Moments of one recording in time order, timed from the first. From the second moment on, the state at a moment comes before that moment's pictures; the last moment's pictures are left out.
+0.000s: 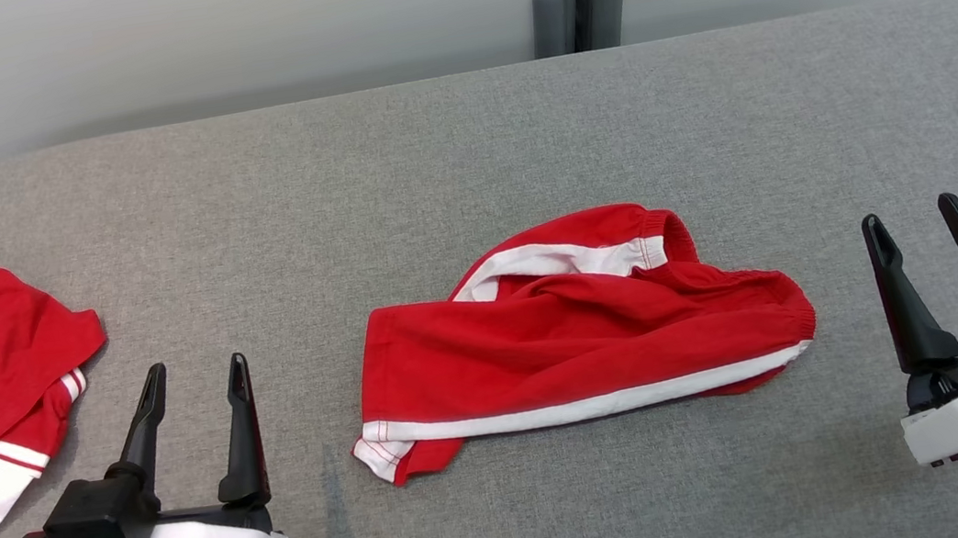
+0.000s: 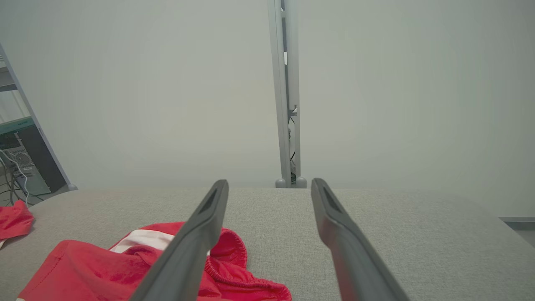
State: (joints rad) left arm -0.07 0.30 -0.29 0.00 -0.45 0.24 -0.19; right arm -0.09 -0.17 0.01 -0.05 0.31 0.13 -0.10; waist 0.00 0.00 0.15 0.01
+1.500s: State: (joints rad) left arm -0.20 0.35 -0.45 0.11 -0.54 0.05 0.10; right arm -0.08 -0.21 0.15 0.08 0.36 0.13 -0.03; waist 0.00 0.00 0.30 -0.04
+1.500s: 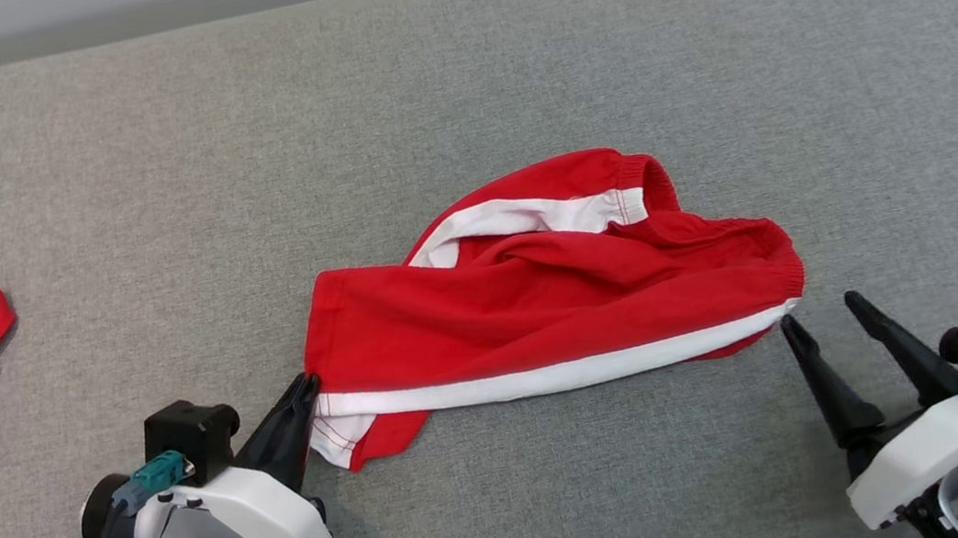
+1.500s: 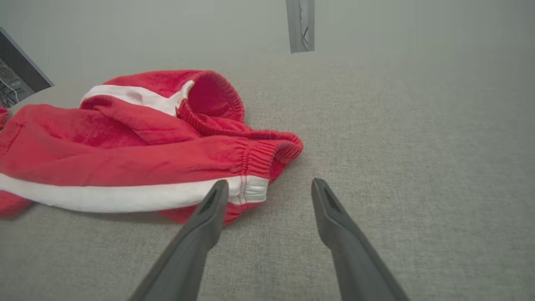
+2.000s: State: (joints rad) left arm -0.22 0.35 -0.43 0.09 -0.54 0.08 0.04; right arm -0.23 -0.30 0.35 0.24 0.50 0.13 -0.10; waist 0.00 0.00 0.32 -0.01
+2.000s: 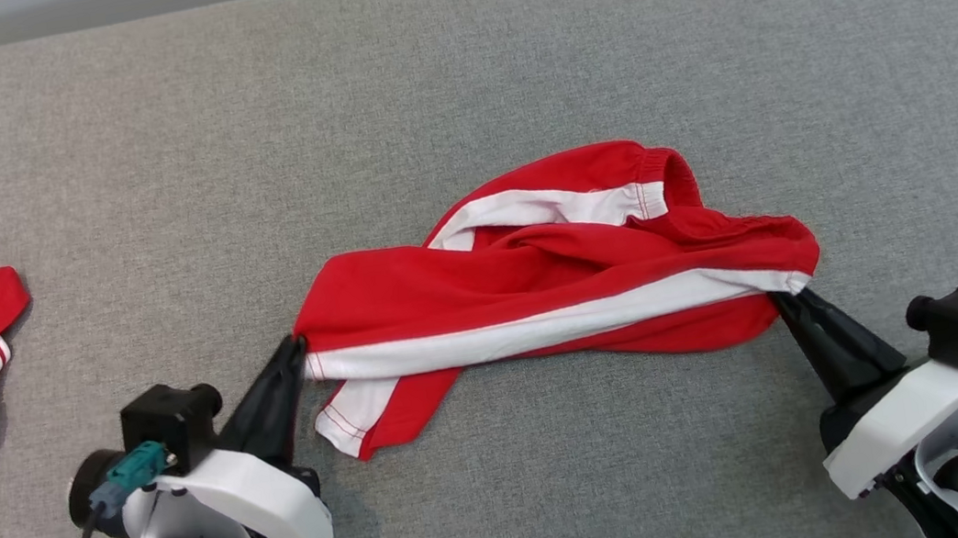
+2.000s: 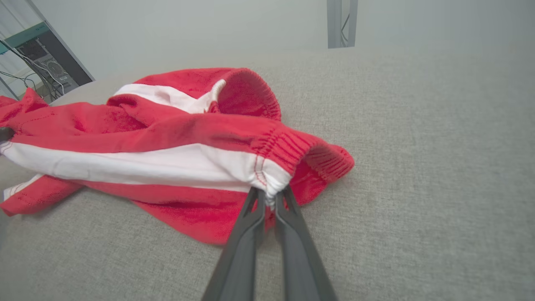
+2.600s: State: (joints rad) left arm -0.46 0.35 -0.28 -0.18 -0.52 0.14 -0.10; right arm -0.44 -0.38 0.27 -0.12 0.79 0.13 -0.08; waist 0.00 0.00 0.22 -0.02
